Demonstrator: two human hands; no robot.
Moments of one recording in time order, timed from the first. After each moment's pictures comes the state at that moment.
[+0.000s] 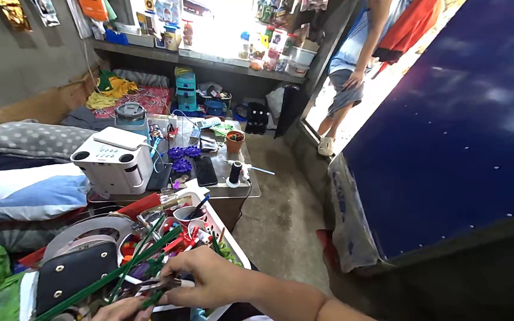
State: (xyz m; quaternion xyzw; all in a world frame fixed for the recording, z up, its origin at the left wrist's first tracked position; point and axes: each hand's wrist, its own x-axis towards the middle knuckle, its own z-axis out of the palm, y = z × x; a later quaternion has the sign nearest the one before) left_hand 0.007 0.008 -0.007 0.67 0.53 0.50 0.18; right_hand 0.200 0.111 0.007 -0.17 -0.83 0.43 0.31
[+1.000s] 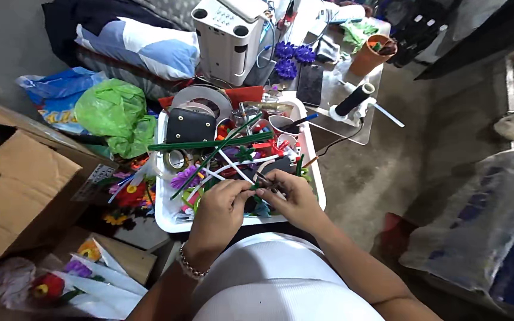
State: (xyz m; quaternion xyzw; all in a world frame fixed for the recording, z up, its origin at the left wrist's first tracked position) left_hand 0.046 0.003 -0.039 0.62 0.64 0.43 0.15; right_hand 0.219 0.100 -0.054 -0.25 -0.78 0.49 0.31
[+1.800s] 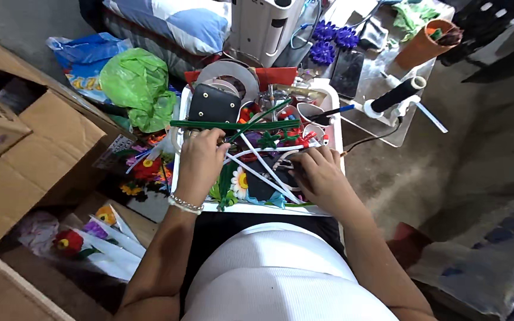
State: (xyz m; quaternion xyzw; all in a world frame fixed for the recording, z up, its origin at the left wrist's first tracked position) left_hand -0.031 0.033 -0.050 0.57 0.79 0.22 0.08; right_hand 0.237 0.137 -0.071 -0.27 -0.94 0.13 0.16
